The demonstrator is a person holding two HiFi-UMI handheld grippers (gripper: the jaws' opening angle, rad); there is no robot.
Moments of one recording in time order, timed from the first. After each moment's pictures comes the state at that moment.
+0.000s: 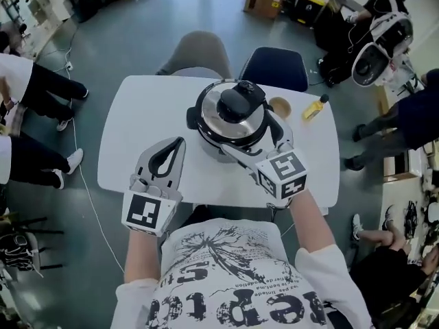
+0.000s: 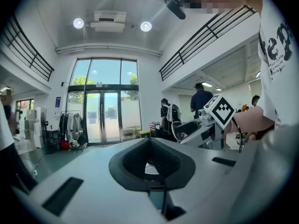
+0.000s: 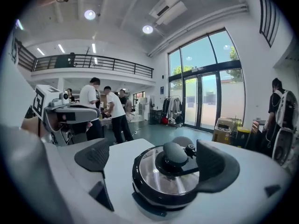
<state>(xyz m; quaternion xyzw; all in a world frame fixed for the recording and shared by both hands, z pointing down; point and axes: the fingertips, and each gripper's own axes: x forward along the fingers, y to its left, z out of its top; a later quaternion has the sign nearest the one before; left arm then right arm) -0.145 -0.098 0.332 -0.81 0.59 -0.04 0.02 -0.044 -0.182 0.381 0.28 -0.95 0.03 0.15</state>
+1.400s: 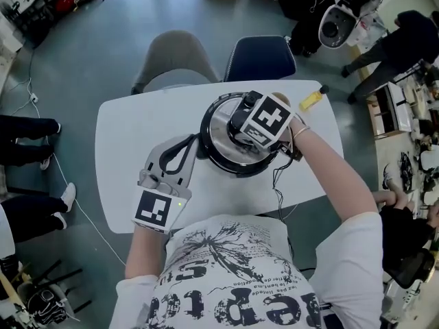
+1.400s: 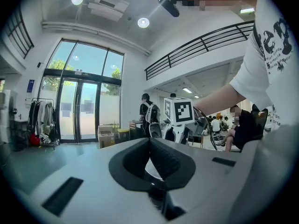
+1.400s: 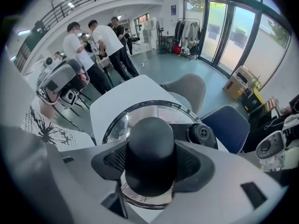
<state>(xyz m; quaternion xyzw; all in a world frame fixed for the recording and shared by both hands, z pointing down) -0.194 -0.241 0.375 -0.89 0.45 -0.04 0.00 -0.089 -0.304 0.501 0.17 -0.79 0.16 0.57</state>
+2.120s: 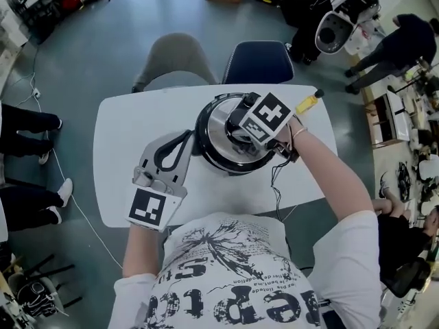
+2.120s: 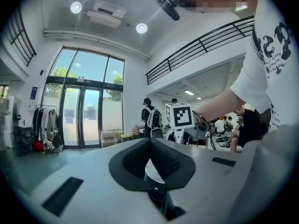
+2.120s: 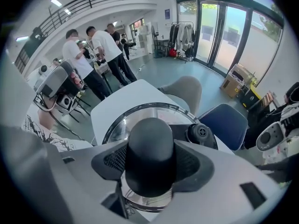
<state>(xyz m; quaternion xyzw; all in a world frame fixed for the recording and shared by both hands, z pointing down) -0.173 -0.223 0.346 -0.88 0.47 -0.02 0.03 -0.066 -0.297 0.484 0.19 -0.80 0.18 0.54</state>
